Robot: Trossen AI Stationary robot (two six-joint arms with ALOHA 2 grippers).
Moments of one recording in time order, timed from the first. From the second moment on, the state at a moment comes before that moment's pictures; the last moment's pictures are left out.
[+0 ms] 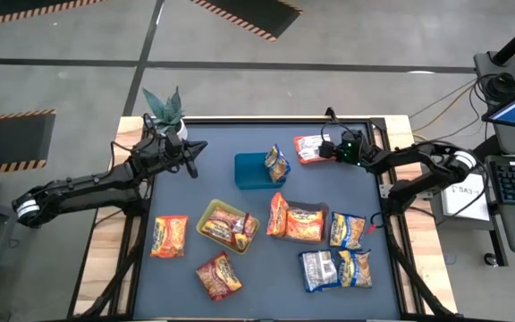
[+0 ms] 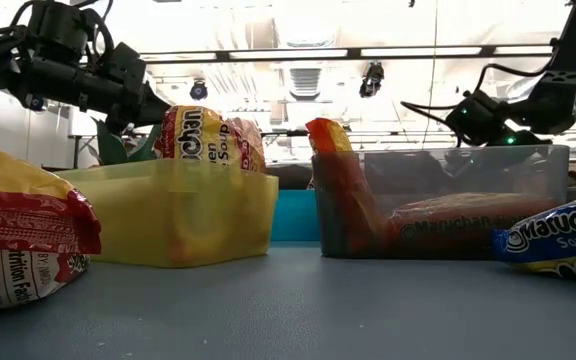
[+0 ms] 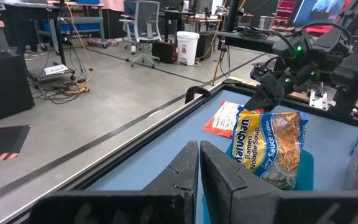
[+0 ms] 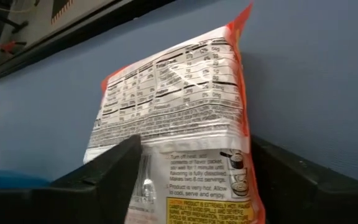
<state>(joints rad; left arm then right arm) 0.55 0.72 0.23 0.38 -0.02 -0.07 -0.79 1.47 0.28 0.49 -0.02 0.84</state>
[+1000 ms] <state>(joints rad) 0.55 0.72 0.23 0.38 -0.02 -0.09 -0.72 1.36 0.28 0.55 -0.10 0.81</state>
